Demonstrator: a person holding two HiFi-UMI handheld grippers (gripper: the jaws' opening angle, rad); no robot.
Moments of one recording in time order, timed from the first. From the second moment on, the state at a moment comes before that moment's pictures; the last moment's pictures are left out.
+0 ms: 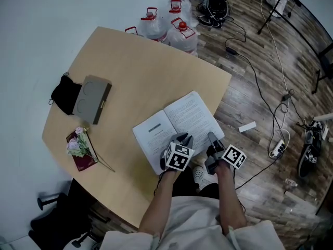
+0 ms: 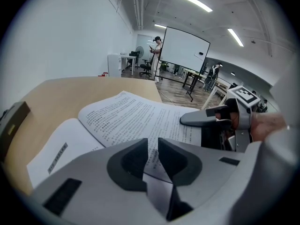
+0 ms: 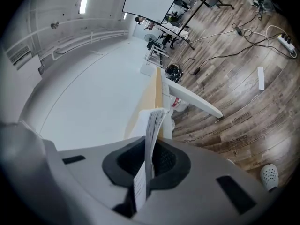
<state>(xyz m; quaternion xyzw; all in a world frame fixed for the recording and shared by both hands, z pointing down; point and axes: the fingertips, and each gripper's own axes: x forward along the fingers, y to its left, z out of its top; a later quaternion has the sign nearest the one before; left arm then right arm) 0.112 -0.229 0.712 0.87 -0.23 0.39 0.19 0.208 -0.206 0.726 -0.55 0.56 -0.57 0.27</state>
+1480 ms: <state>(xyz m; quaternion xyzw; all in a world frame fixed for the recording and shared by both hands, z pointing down) -0.043 -0.200 0.639 0.83 -0.46 0.23 0.21 0.190 -0.195 0.673 -0.55 0.61 -0.51 0.26</state>
